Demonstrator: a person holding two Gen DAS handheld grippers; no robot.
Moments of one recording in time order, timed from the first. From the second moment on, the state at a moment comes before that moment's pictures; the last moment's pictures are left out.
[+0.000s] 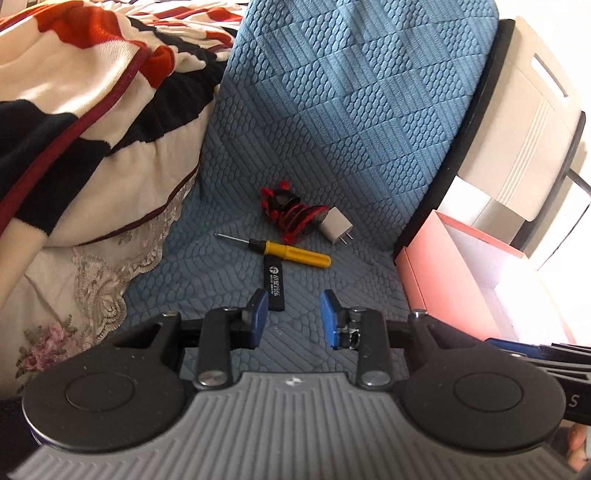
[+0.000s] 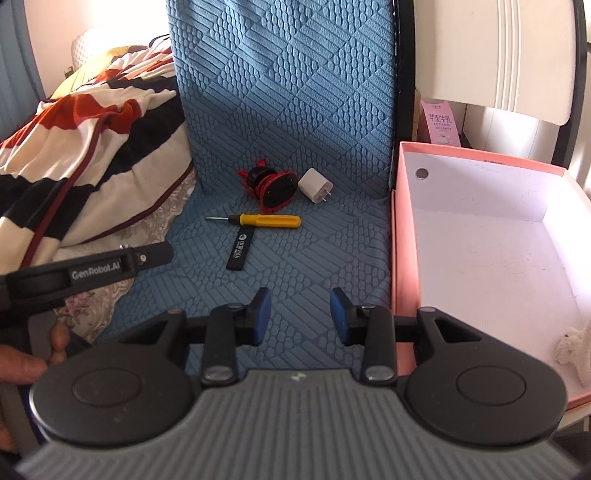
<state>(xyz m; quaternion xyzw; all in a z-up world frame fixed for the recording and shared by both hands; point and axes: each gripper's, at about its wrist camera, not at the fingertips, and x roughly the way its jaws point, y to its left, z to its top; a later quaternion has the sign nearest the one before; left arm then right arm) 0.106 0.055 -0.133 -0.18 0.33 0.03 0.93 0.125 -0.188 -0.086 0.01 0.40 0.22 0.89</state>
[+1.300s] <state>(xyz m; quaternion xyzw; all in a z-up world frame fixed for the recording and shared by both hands) 0.203 0.063 -0.196 -0.20 0.38 0.06 0.90 0.277 -0.141 -0.128 0.03 0.43 0.24 0.87</state>
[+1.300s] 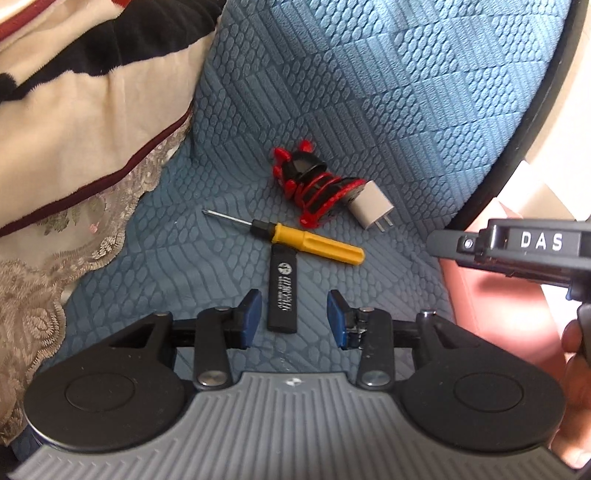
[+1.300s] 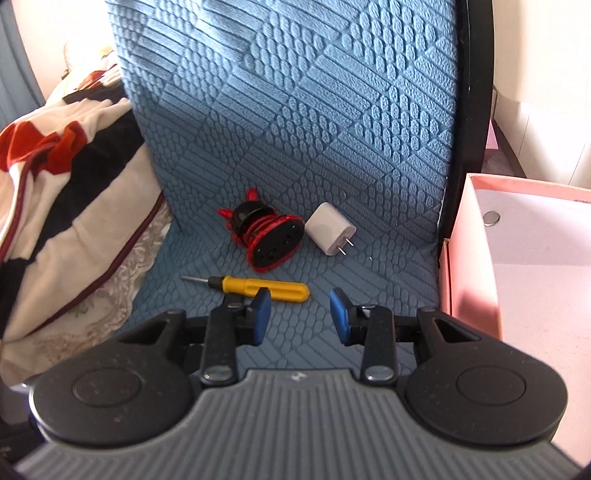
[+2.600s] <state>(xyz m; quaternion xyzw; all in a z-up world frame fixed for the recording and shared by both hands) 0.214 0.049 -0.222 -0.15 0.42 0.05 0.89 0.385 -0.058 -0.201 -0.18 0.45 0.29 0.83</state>
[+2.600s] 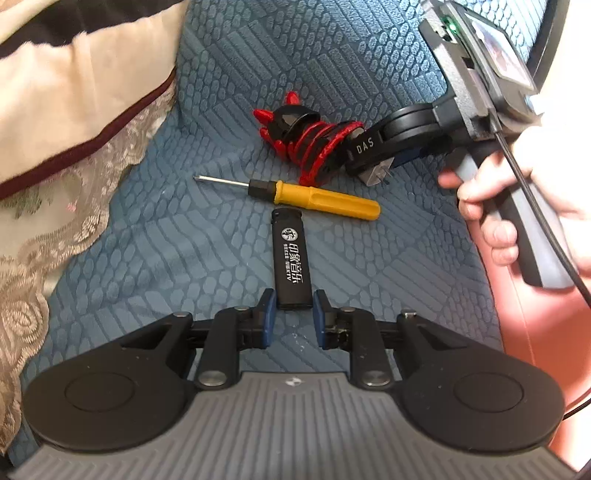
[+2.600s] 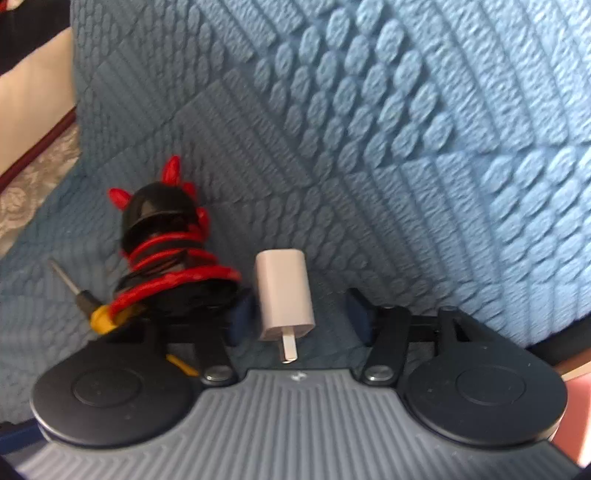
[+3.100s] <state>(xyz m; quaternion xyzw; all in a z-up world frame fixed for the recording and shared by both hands) 0.185 0.055 -0.212 -0.19 0.42 0.04 0.88 0.323 -0.104 -0.184 -0.19 0.44 0.29 0.83</state>
